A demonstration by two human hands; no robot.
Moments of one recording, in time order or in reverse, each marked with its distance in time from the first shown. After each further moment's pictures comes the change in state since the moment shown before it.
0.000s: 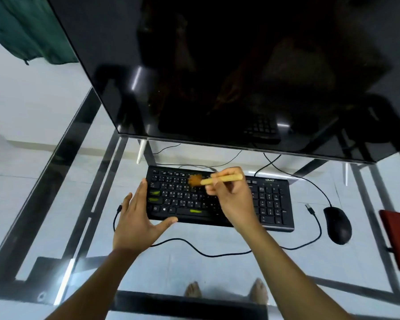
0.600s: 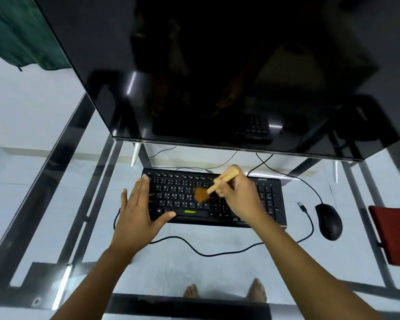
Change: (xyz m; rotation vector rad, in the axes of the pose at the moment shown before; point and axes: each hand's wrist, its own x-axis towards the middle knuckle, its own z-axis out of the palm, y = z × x) left_hand 0.010 0.011 -0.005 0.070 0.044 0.222; right_hand 0.011 0.001 -0.035 -0.186 -0.141 0.024
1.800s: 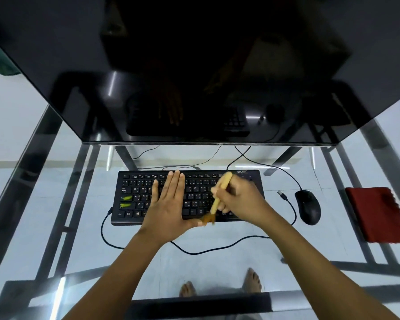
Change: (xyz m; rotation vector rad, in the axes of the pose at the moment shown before) left_hand 0.032 0.087 0.047 0.280 -0.298 0.197; right_hand -0.024 0.018 -0.048 0.007 -0.111 0.081
